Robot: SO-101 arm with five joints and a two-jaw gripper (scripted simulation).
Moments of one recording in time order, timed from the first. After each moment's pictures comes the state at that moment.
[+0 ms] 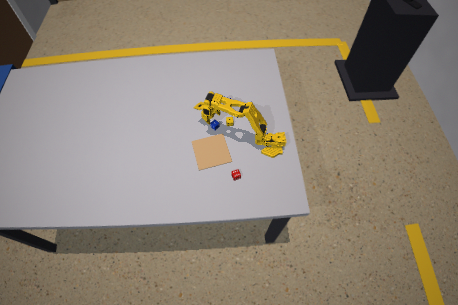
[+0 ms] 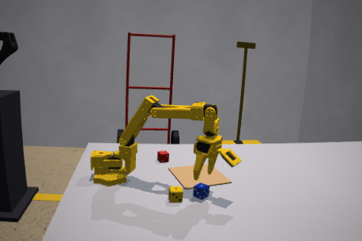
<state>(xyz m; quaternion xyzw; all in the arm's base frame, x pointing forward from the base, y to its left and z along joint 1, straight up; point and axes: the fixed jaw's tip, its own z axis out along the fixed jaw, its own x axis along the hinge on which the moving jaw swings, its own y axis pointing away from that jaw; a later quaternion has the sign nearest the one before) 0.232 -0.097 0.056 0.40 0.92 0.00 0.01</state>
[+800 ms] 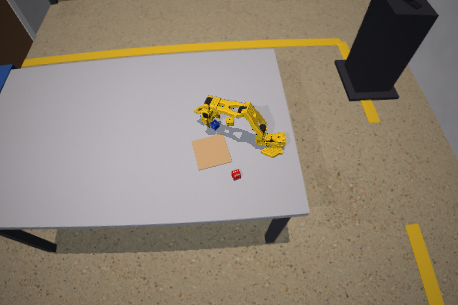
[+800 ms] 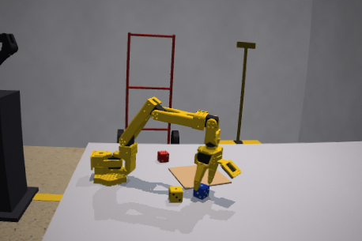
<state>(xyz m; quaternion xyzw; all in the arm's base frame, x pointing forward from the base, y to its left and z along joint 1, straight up) 0.235 -0.098 0.030 0.40 0.92 0.00 0.00</state>
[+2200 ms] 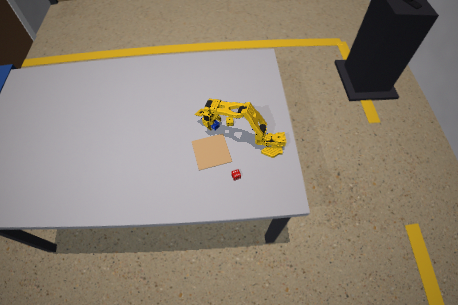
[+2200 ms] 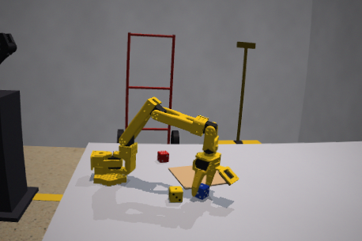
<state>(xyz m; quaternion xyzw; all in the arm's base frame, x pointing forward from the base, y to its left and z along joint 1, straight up) 0.230 -0.096 0.012 0.40 0.92 0.00 -0.01</state>
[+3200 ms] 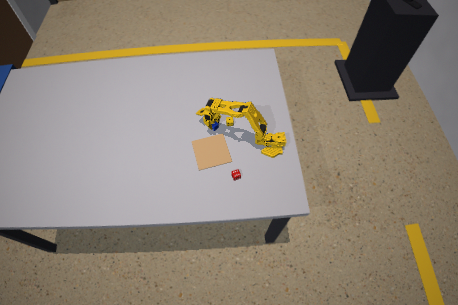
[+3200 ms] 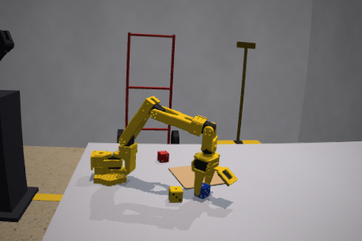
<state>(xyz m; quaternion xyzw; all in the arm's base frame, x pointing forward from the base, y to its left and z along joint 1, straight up) 0.226 -0.099 0.013 0.40 0.92 0.00 -0.01</state>
